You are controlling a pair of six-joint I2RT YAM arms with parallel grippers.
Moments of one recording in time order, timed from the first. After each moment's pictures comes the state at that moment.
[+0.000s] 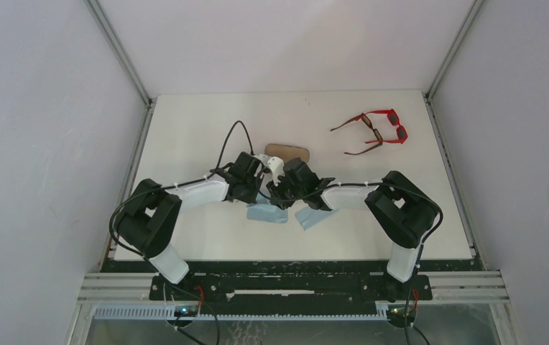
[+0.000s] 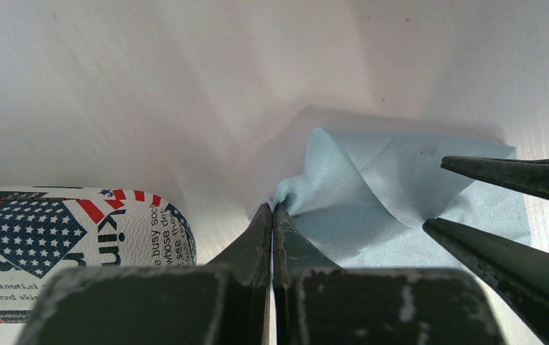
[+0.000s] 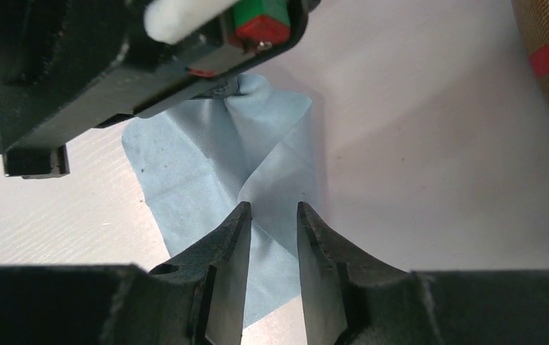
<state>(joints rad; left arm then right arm) -0.60 1.65 0.89 -0.29 -0.07 -0.19 0.81 1.81 0.95 0.15 -0.23 -0.01</state>
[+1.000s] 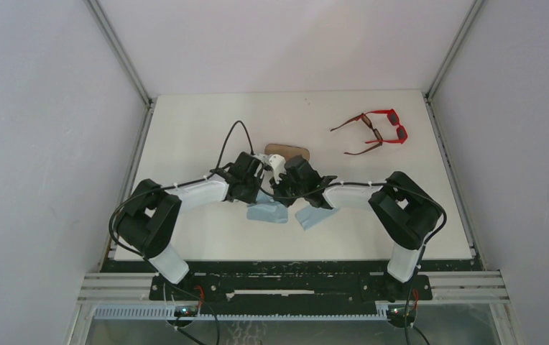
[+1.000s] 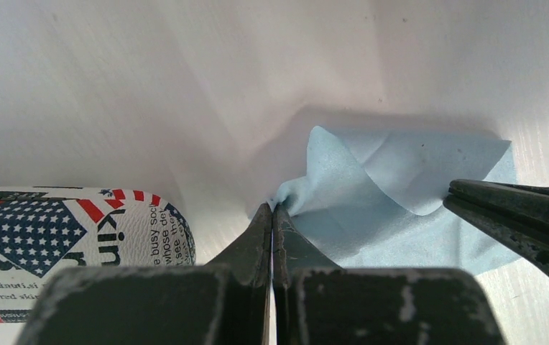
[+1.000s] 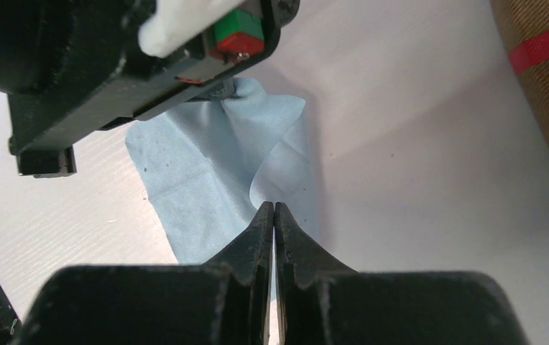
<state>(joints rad) -0.60 1.65 0.89 -0.29 -0.07 -0.19 0.79 1.80 0.96 0.11 -0.24 0.00</state>
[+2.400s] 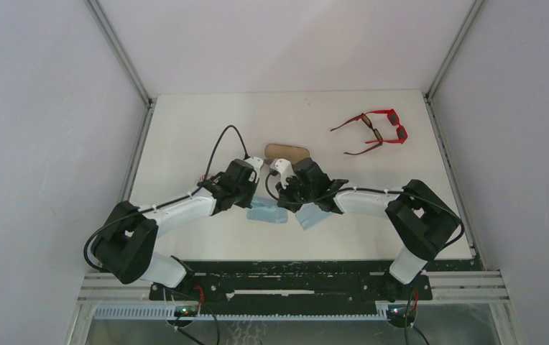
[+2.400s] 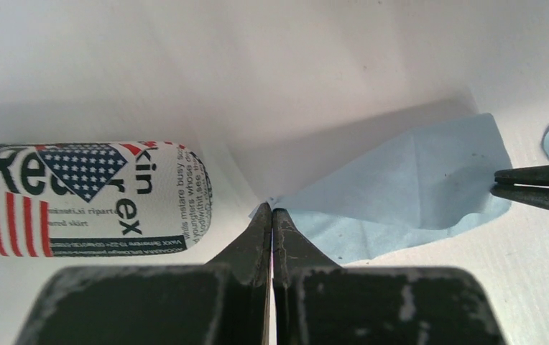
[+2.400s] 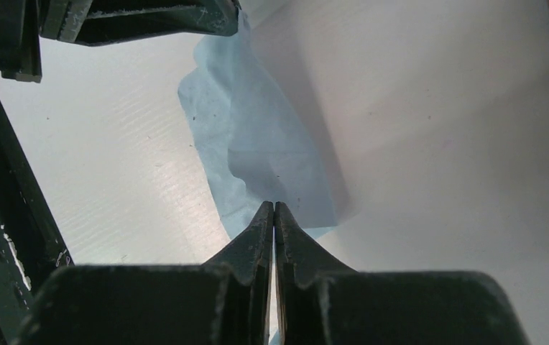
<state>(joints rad) -0.64 1.43 0.75 -0.24 -0.13 -0.18 0.78 1.66 0.86 0.07 -0.34 -0.02</state>
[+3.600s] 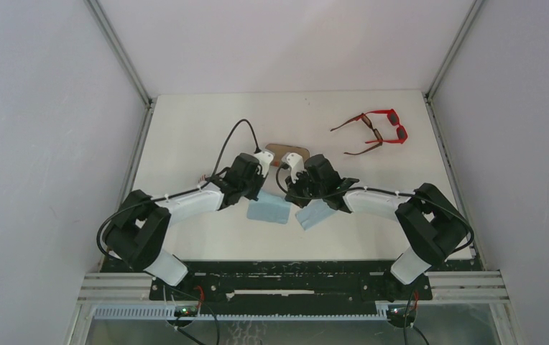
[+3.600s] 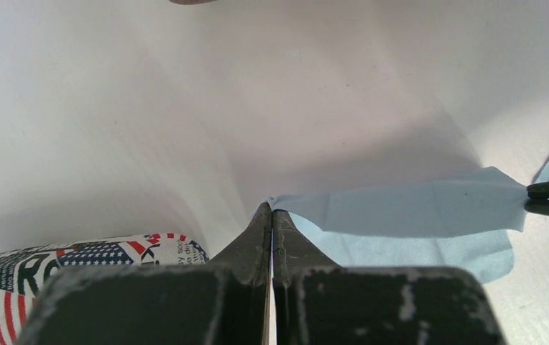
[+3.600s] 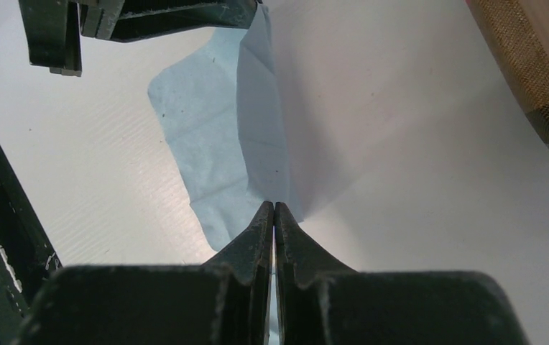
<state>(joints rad) -0.64 1.54 0.81 -0.08 -0.12 -0.02 0.71 1.59 0.81 0.08 -0.33 0.00</state>
